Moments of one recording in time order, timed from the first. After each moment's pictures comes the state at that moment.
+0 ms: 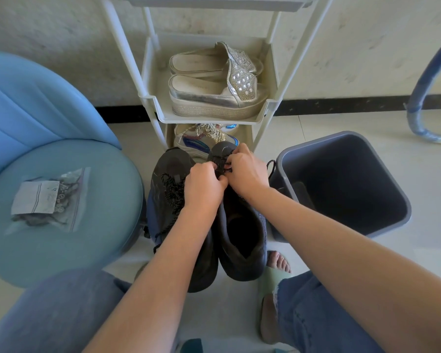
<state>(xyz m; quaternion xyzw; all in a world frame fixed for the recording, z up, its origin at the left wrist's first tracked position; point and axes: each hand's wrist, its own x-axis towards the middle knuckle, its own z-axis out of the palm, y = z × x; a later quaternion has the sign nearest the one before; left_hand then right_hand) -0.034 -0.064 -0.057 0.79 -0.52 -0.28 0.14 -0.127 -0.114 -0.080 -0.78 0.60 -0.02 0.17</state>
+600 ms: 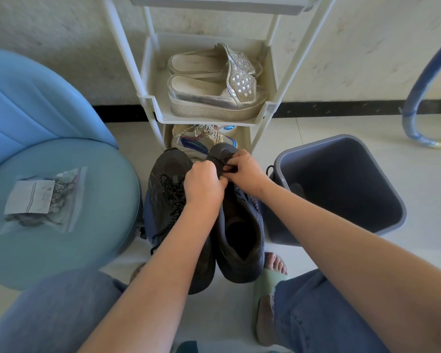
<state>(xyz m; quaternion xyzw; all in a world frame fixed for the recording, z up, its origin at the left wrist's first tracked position) -0.040 -0.072 -0.059 0.80 -0.55 -0.22 0.07 -0.141 -0.127 -0.093 -0.74 0.55 -0.08 0.38</state>
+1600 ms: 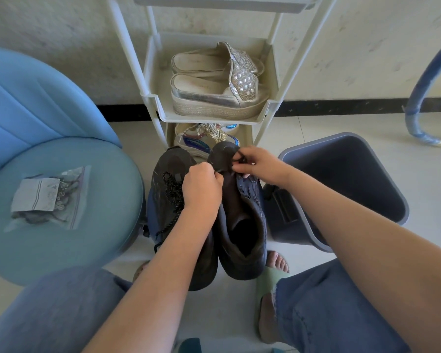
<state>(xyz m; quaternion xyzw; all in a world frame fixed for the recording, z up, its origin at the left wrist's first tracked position) -0.033 -0.062 -0.060 0.81 -0.54 -0.21 0.11 -0.171 -0.141 -0.072 -0.72 0.47 -0.07 0.50</state>
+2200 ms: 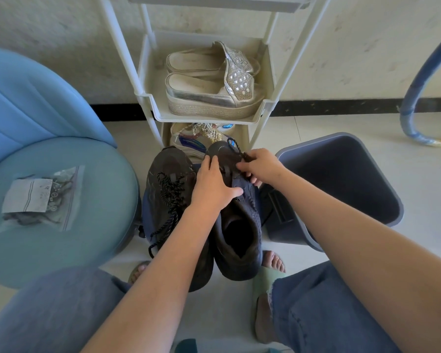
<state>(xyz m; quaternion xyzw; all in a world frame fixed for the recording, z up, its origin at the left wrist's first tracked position) -0.046 -0.067 -0.071 0.74 -0.54 -0.39 0.12 -0.169 -0.143 -0.074 -0.61 0.63 -0.03 0.48</state>
